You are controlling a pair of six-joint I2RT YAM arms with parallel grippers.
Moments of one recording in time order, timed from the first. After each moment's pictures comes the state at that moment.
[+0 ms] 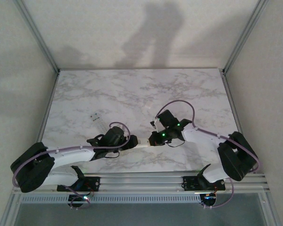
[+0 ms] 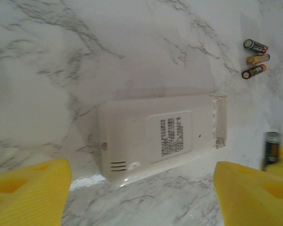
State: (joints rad) left arm -0.82 1.28 0.45 0.03 0.03 -1.01; right arm 0.73 1.46 0.79 -0.46 -0.48 0.47
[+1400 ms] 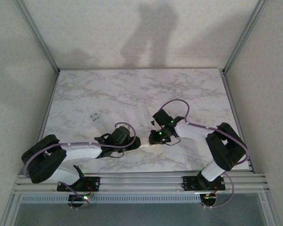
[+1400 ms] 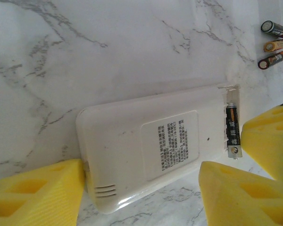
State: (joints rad) left arm -0.86 1.41 0.50 0.07 0.02 -1.00; right arm 0.74 1.59 0.85 -0.50 -0.32 0.54
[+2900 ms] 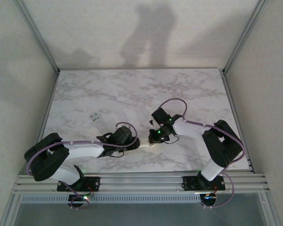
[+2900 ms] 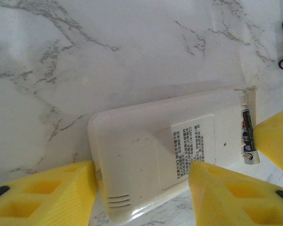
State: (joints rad) left arm -0.86 1.45 0.53 0.02 -0.01 -0.98; right arm 0.73 1.64 0.89 -0.51 -0.34 0.50
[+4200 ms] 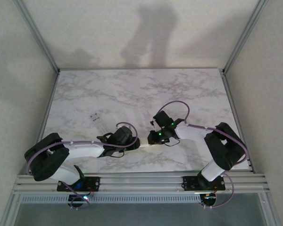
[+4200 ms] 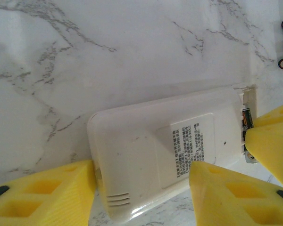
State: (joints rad) left arm -0.87 1.45 0.54 0.02 -0.02 -0.97; right arm 0.74 1.60 0.80 -0.38 -0.35 0.54
